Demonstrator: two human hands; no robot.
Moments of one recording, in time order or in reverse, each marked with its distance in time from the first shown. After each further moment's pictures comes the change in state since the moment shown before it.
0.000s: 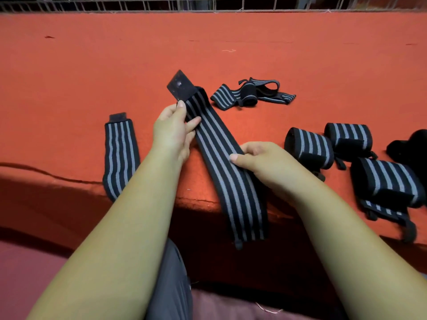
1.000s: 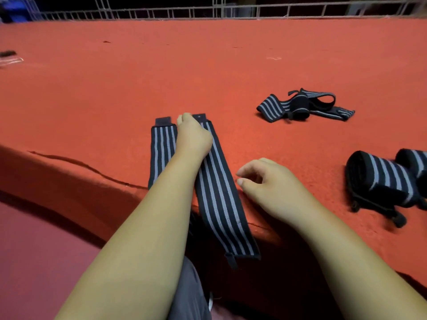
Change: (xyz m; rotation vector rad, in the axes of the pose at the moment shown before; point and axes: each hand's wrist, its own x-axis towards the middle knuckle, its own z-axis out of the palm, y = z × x) left_hand 0.056 0.023 -0.067 1.108 0.247 0.209; right_hand 0.043 -0.006 0.075 -0.449 0.006 -0.376
